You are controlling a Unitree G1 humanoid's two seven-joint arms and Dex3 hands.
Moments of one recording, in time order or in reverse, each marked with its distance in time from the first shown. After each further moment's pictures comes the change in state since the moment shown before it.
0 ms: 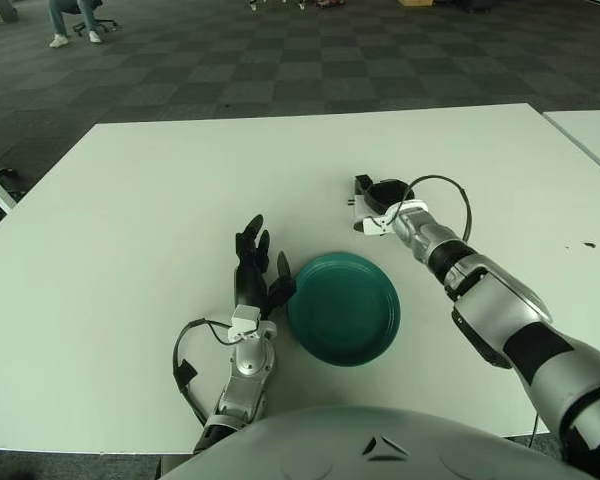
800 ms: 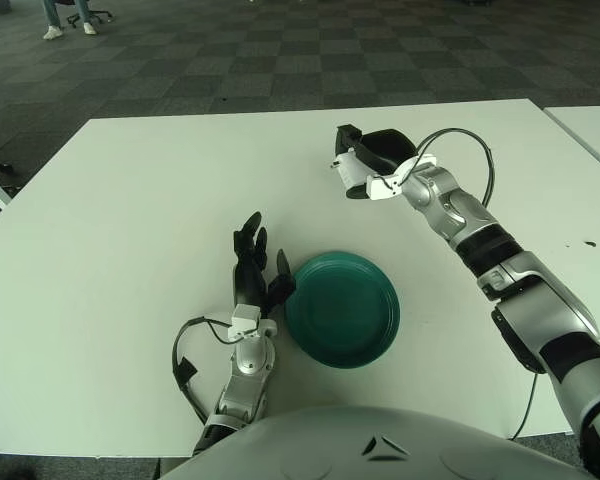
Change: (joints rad) left arm 0.004 0.003 -0.006 -0.031 -0.008 0.007 0.006; right arm 0.151 -0.184 -0.124 -0.830 0.087 -0.072 0.292
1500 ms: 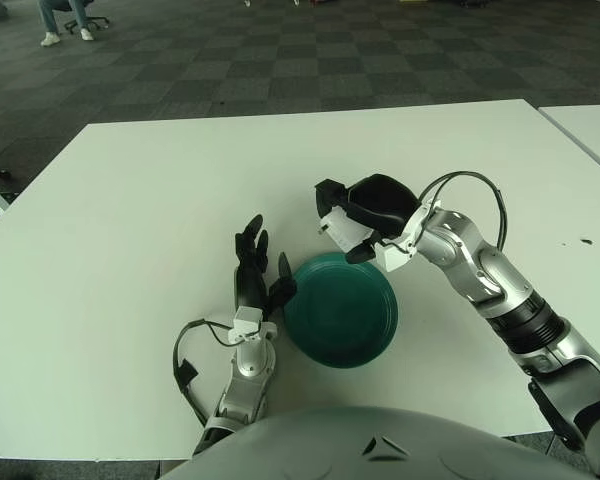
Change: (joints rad) left arm 0.014 -0.001 -0.004 0.002 0.028 0.019 0.009; right arm 0.334 -0.110 -0.033 -0.581 0.000 -0.002 0.295
